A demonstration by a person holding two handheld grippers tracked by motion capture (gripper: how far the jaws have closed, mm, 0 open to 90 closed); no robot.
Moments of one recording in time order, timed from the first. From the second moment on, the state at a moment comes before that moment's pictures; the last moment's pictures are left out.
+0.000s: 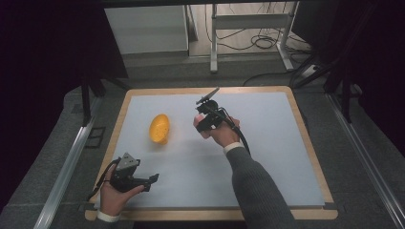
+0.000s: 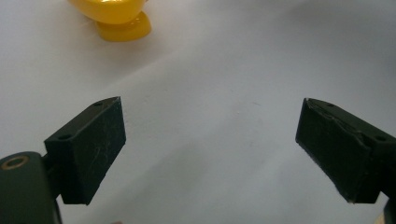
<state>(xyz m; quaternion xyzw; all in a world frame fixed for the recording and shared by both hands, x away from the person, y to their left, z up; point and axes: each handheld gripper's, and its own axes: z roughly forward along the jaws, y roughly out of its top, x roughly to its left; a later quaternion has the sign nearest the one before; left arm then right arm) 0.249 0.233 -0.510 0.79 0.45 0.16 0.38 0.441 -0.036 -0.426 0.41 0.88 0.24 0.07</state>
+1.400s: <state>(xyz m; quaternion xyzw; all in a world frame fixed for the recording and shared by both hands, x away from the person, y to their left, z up) 0.249 0.235 -0.509 0.79 0.45 0.16 0.39 0.459 0.025 -0.434 0.41 0.88 0.24 0.07</state>
